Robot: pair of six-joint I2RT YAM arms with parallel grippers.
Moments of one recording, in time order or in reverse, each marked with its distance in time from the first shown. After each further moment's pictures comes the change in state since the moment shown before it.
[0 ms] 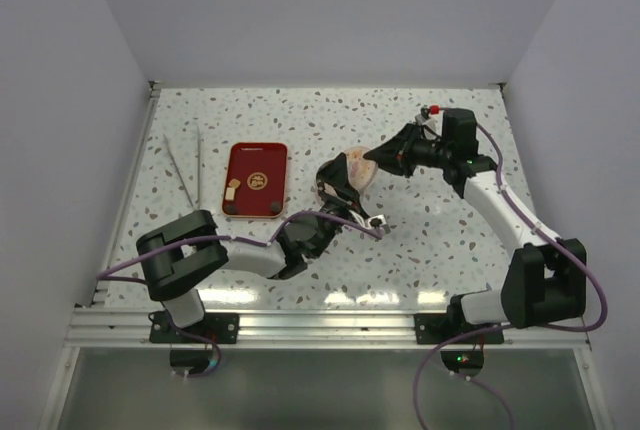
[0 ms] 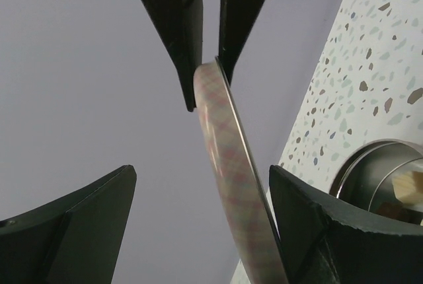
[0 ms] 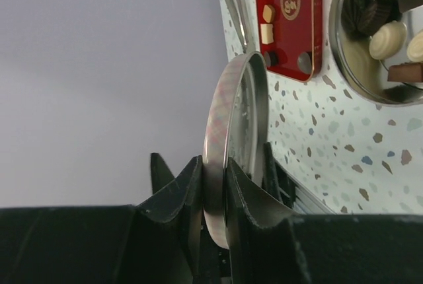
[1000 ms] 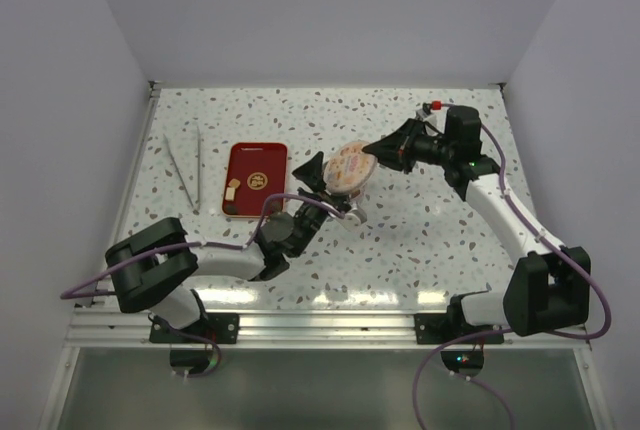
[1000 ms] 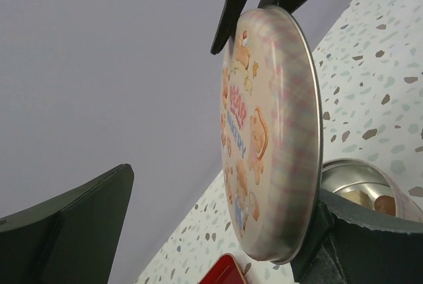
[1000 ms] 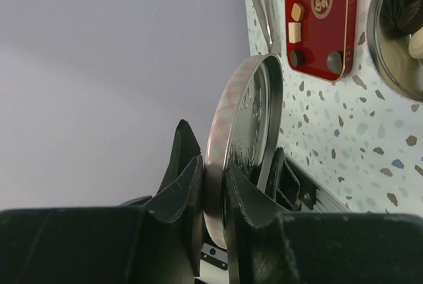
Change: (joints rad) left arm 0.043 -0.143 -0.109 0.003 0.022 -0.377; right arm 0.005 -0.039 0.001 0.074 -0.006 0.090
